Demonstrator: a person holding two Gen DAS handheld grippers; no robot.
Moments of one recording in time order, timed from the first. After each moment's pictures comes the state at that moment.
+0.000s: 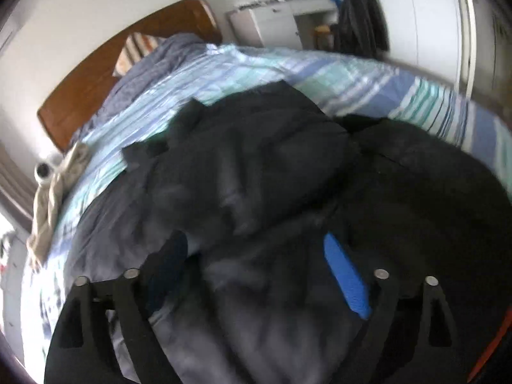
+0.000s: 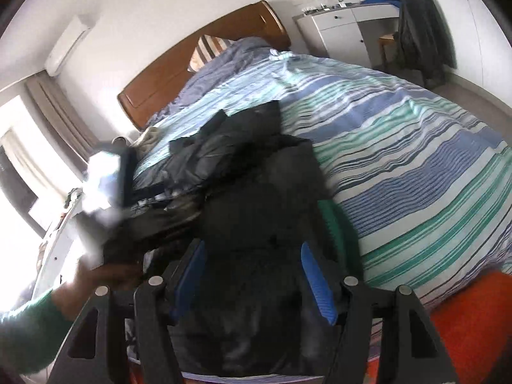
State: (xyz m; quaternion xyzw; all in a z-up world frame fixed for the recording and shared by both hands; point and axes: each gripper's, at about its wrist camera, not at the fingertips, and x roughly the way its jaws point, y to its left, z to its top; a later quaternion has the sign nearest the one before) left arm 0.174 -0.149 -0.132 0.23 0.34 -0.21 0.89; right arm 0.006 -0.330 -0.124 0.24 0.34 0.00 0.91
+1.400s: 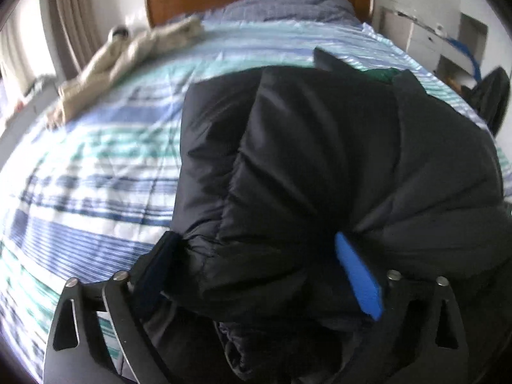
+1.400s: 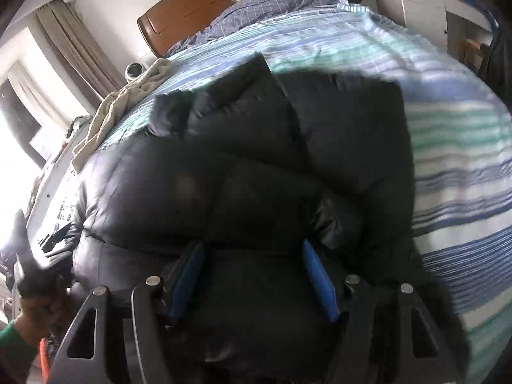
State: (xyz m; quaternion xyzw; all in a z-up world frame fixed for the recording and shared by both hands) left arm 0.313 0.038 -0.206 0.01 0.44 -0.01 0.90; right arm 0.314 -0.296 -0.190 0.14 0.45 0.11 0.87
